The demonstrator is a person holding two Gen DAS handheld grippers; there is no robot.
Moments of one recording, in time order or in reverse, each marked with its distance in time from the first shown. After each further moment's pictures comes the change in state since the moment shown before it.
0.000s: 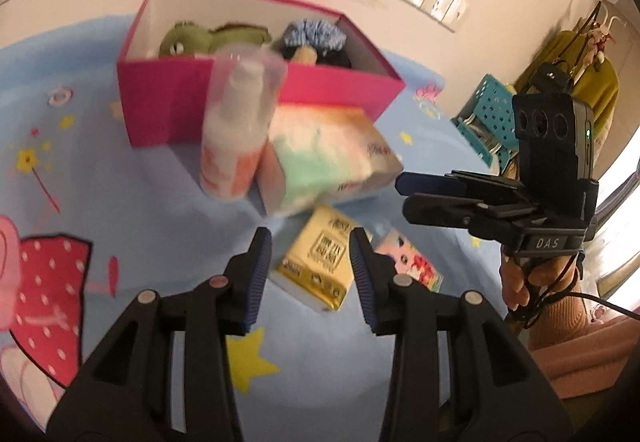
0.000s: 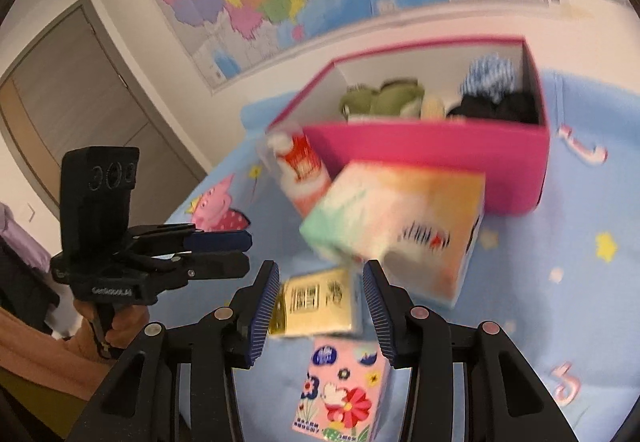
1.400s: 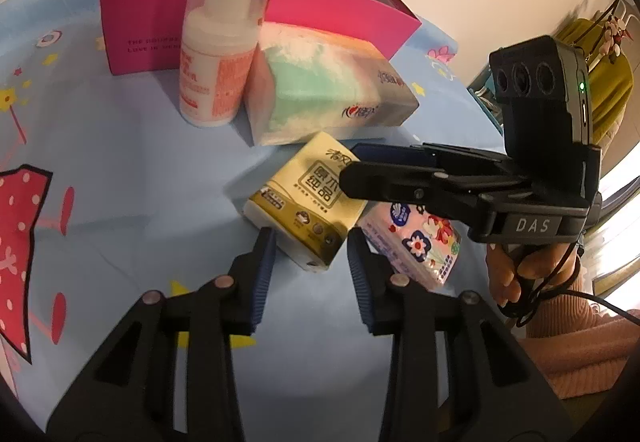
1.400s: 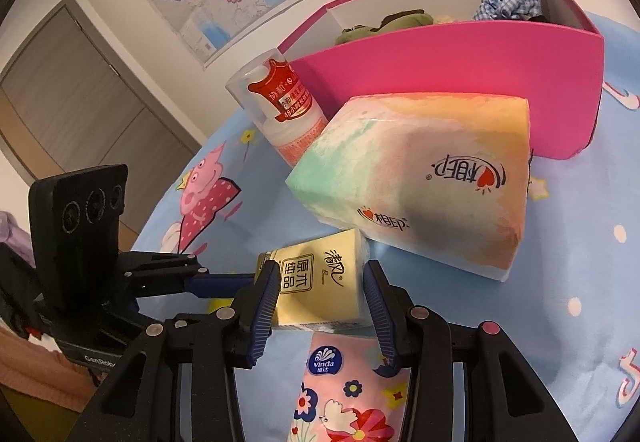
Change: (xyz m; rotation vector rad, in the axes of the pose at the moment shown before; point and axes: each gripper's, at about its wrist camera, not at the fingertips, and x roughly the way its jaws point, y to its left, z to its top) left arm 0.031 -0.006 -0.033 -0.043 0.117 0.004; right arm 0.044 -0.010 -0.010 0.046 0.077 0.035
